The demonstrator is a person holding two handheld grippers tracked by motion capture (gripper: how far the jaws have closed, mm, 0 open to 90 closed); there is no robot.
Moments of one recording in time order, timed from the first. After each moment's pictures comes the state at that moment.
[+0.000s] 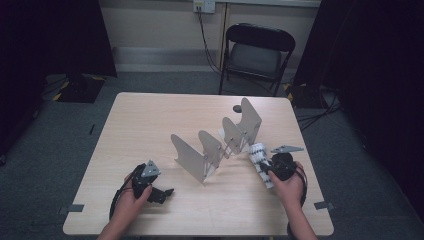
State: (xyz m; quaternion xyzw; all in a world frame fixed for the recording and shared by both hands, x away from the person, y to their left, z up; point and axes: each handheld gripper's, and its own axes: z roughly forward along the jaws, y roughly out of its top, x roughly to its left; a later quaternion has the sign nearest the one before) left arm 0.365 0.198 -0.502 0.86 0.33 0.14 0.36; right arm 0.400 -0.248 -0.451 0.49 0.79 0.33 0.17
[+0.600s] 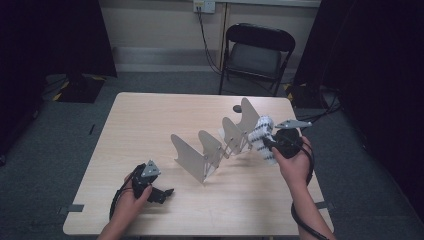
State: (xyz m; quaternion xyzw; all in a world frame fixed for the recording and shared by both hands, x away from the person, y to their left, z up) left arm 0.365 0.198 -0.502 0.86 0.33 0.14 0.36; right arm 0.421 -0.237 -0.367 0.45 0.79 0.35 0.23
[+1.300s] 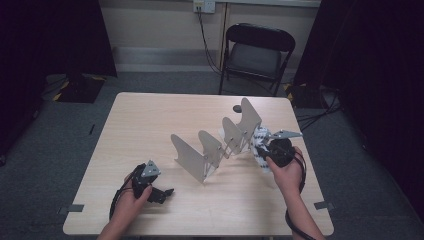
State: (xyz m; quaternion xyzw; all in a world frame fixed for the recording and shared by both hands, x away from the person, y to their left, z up) left arm 0.365 0.198 -0.502 0.86 0.33 0.14 0.36; right arm 0.419 -0.233 -0.408 0.46 0.79 0.35 0.21
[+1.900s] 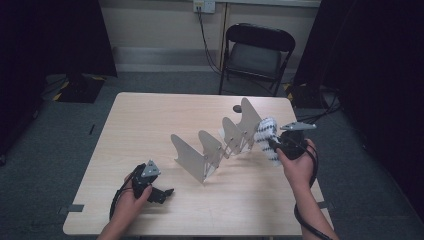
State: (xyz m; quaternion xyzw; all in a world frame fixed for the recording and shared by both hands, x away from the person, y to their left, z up) left arm 0.365 0.198 -0.502 0.86 0.33 0.14 0.36; right arm 0.421 -0.253 -0.374 0.47 0.78 0.34 0.24
